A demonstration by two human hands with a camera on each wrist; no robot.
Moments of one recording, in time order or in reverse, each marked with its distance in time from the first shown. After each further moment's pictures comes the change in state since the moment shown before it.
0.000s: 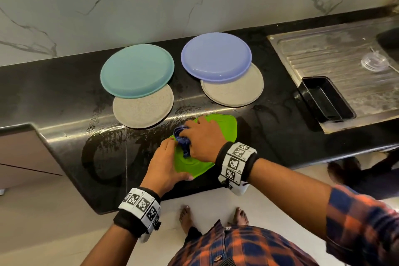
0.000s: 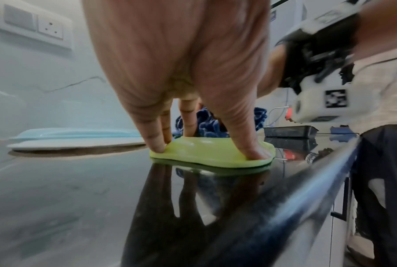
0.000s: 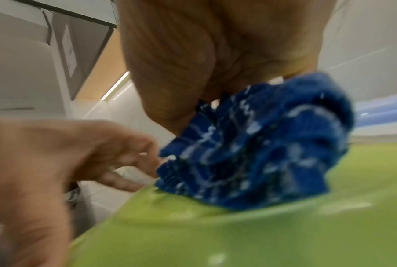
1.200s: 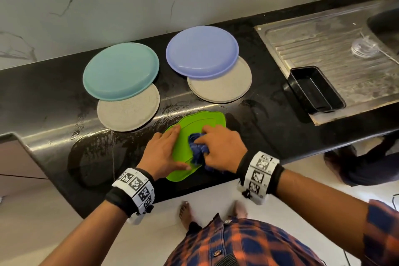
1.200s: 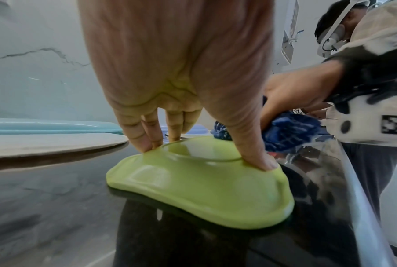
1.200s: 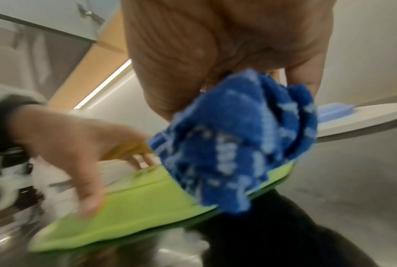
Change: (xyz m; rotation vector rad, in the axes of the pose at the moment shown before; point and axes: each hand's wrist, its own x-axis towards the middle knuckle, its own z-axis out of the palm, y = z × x) left_hand 0.044 0.019 -0.002 0.378 -0.144 0.187; right_hand -0.063 0.046 -0.002 0.202 -0.006 0.099
